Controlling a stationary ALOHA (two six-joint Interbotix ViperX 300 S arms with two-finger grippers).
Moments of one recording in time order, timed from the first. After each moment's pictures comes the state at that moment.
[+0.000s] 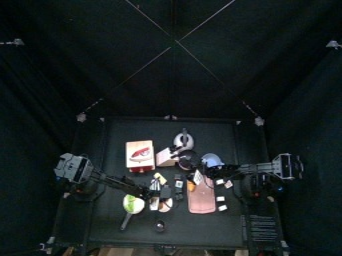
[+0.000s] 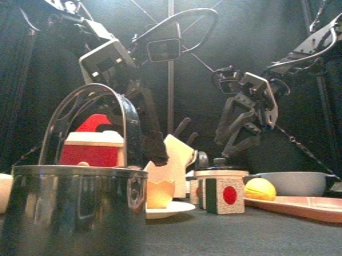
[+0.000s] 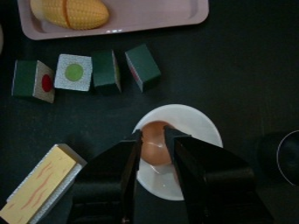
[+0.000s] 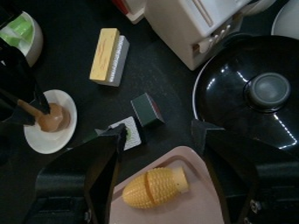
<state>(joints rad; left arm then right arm) -0.21 0.09 0.58 0.56 0.22 -0.69 -0.13 -0.22 0.90 -1.00 0.04 1.43</state>
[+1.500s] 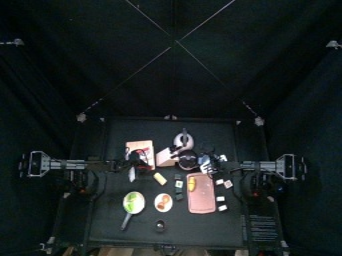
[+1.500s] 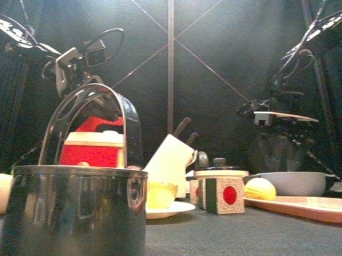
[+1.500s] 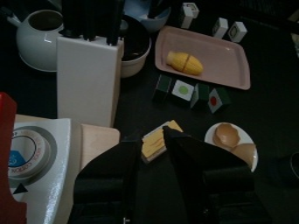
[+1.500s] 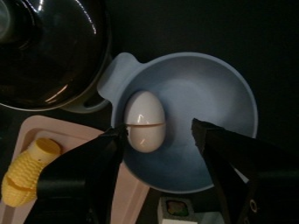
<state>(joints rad) 0.19 -0.44 1.03 0.55 -0.10 -0.69 -0.27 -0.25 0.88 -0.42 0.69 1.16</state>
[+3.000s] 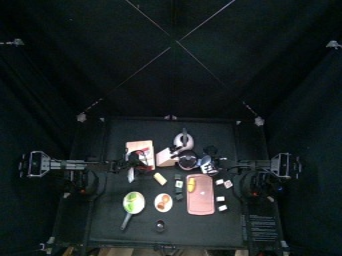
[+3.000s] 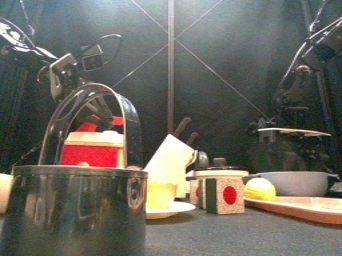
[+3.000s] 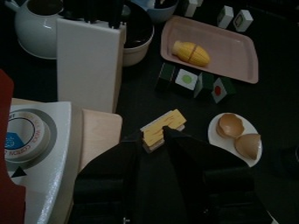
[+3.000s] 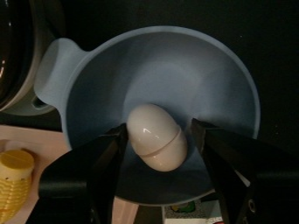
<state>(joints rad) 0.20 -0.44 1.05 0.55 -0.10 -0.69 -0.31 -0.19 0.92 -0.27 0.68 1.16</state>
